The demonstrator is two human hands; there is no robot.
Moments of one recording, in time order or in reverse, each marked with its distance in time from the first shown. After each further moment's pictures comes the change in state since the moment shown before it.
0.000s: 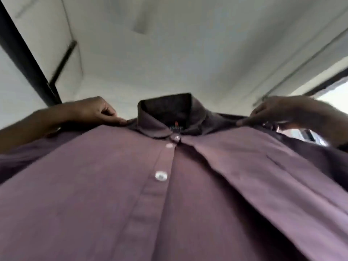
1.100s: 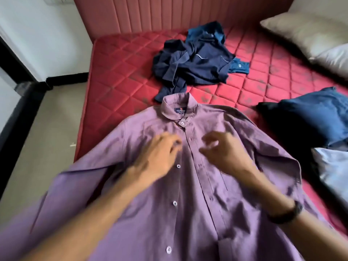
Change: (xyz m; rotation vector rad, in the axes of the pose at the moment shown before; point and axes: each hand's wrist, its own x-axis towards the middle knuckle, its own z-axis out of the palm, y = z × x) left_hand -0.482 -0.029 0.728 -0.415 -0.624 -0.463; right_hand -0.389 0.346 0.677 0.014 -0.711 0.460
